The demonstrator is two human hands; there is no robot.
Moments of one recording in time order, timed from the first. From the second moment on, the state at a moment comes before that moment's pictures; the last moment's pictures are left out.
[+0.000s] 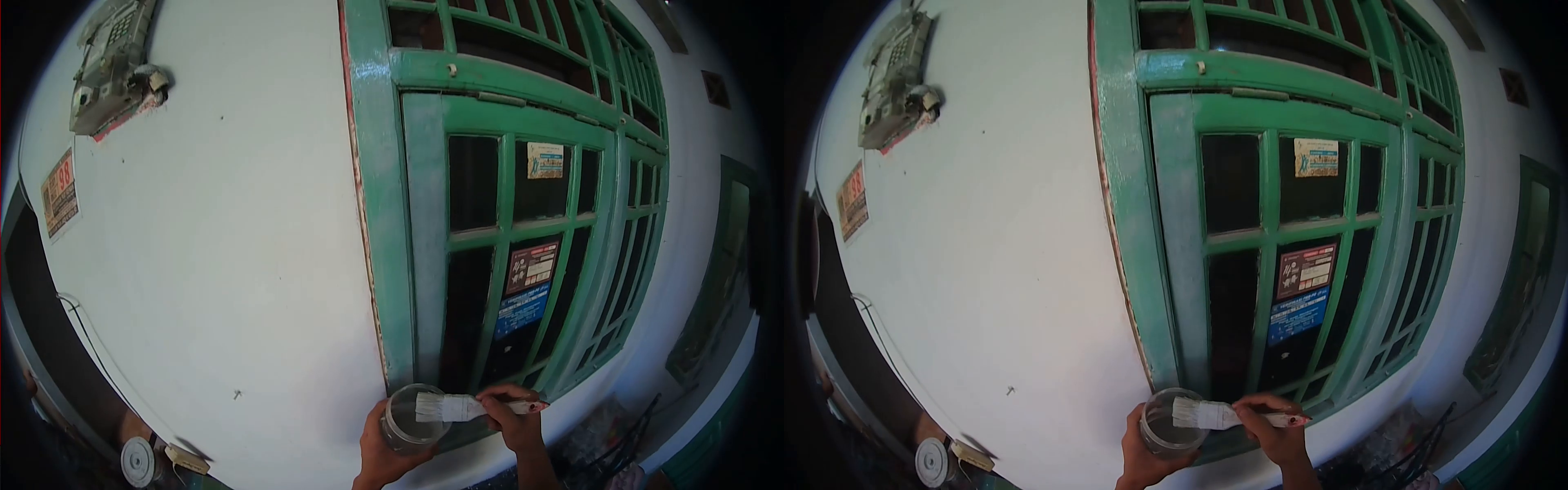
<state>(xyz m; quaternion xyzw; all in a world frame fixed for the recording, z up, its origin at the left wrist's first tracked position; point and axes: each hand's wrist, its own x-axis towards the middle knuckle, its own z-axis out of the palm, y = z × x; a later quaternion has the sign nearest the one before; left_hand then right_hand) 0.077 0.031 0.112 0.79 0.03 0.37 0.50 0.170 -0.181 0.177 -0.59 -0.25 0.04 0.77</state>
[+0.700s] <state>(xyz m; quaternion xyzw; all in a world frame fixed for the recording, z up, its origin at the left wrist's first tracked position) 0.092 0.032 0.155 0.81 -0.01 0.33 0.49 0.192 -0.175 0.195 -0.48 -0.24 0.04 0.85</state>
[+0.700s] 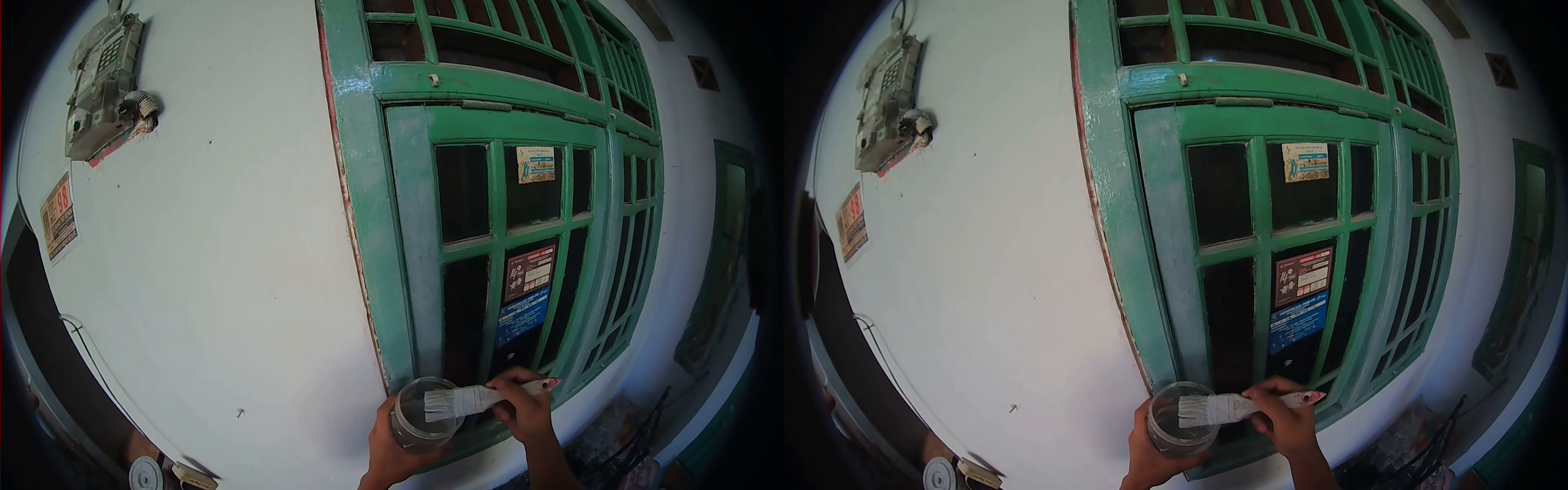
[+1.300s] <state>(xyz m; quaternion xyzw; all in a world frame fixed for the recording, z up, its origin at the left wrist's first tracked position) 0.109 0.042 0.171 0.78 -0.07 0.32 0.54 0.206 -0.170 0.239 -0.41 -0.25 -0.06 0.87</state>
